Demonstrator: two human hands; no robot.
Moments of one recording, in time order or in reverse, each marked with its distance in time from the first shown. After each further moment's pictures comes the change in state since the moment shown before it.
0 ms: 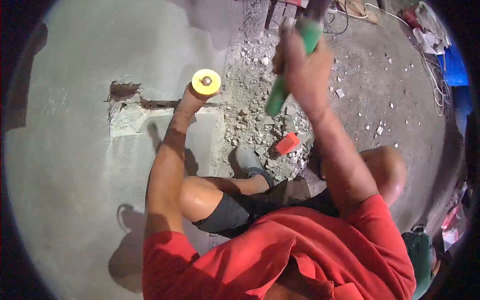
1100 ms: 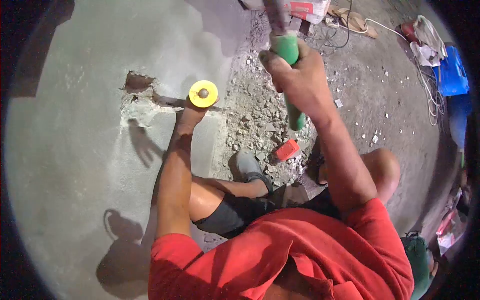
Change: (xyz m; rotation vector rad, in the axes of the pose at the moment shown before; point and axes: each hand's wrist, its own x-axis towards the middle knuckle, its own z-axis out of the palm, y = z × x) left_hand -0.027 -0.054 -0.009 -0.031 0.189 0.374; right_hand -0.015 -0.040 0.015 -0.233 -0.293 0.054
